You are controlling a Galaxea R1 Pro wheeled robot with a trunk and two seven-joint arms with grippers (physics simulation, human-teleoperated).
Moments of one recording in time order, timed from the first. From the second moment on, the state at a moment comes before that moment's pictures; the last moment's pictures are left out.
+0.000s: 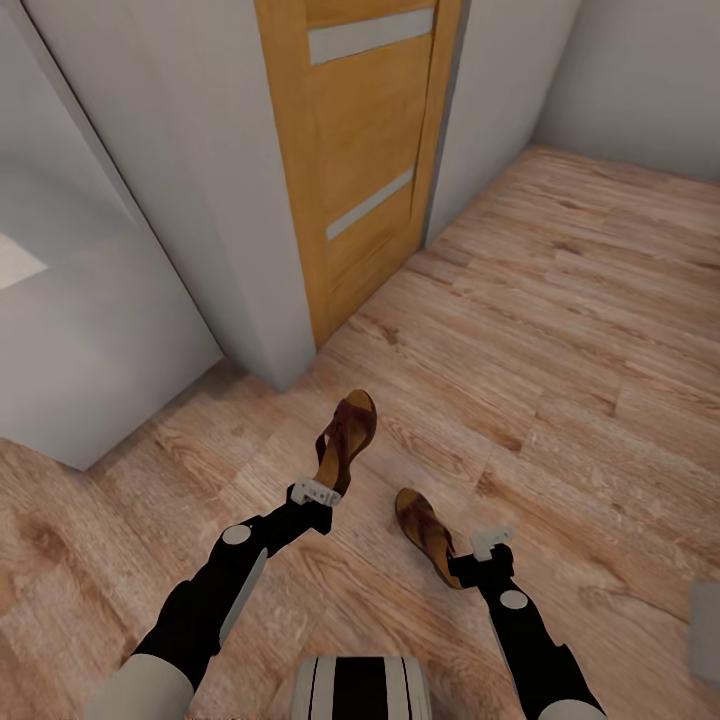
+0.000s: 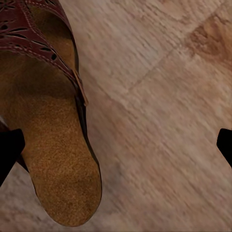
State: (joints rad) left arm -0.53 -0.04 -0.20 -1.03 0.00 0.17 -0.44; right arm -0.46 0.12 -0.31 -0.77 0.56 0.03 0.11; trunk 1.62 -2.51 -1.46
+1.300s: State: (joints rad) left arm -0.53 -0.04 -0.21 -1.03 0.00 0.17 -0.44; right arm -0.46 0.12 -0.31 -0.75 0.56 0.03 0.11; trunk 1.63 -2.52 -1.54
